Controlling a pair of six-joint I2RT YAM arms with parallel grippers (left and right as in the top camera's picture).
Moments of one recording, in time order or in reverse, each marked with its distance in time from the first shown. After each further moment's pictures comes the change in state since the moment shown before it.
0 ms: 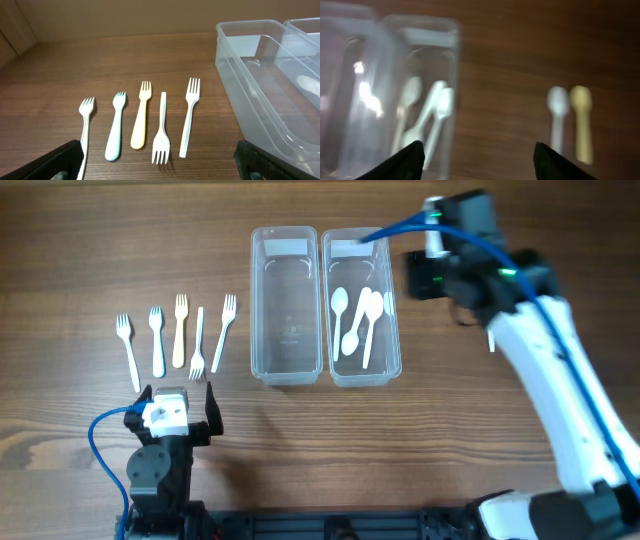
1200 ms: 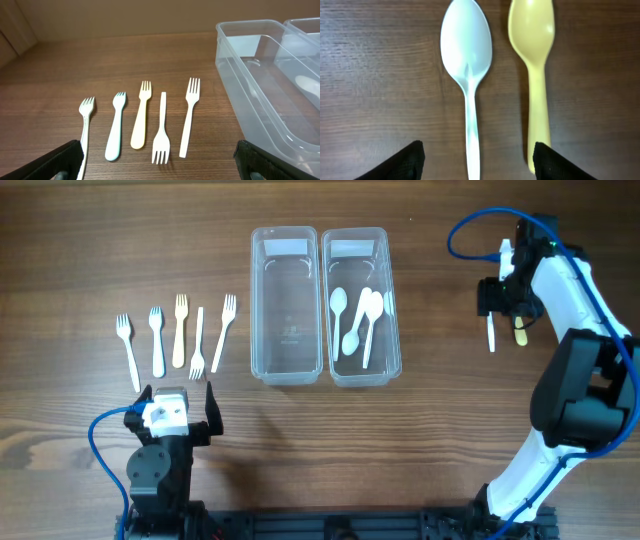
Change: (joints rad) left arm 0.000 0.000 0.000 0.000 0.000 0.000; right arm -0.452 0.462 -0.102 0.152 -0.109 -0.241
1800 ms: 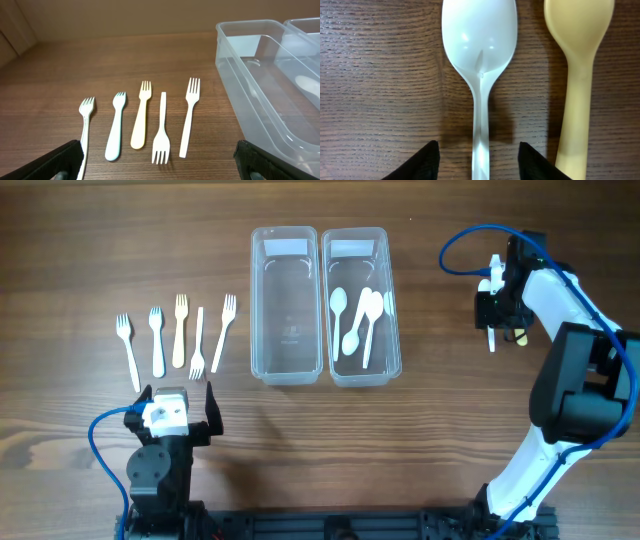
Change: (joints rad) left arm 0.000 0.000 0.000 0.000 0.000 0.000; right arm 0.000 0.023 -0.109 0.118 -0.015 -0.024
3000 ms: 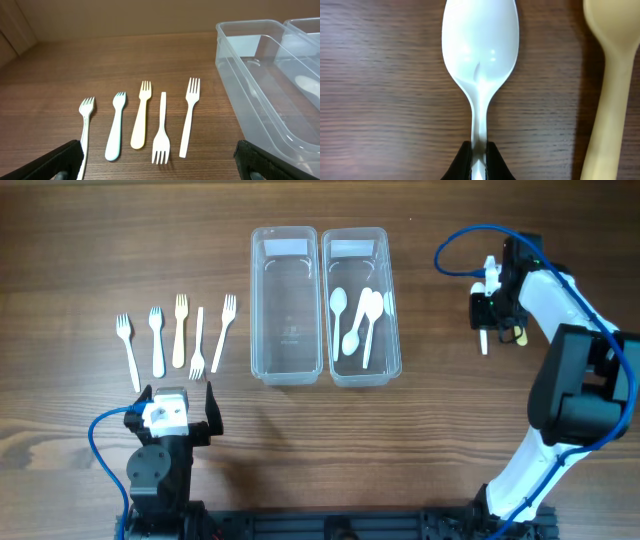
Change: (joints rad) left arm 0.000 0.000 0.000 0.000 0.000 0.000; right arm 0.025 -0.016 -0.004 -0.017 -0.052 0.016
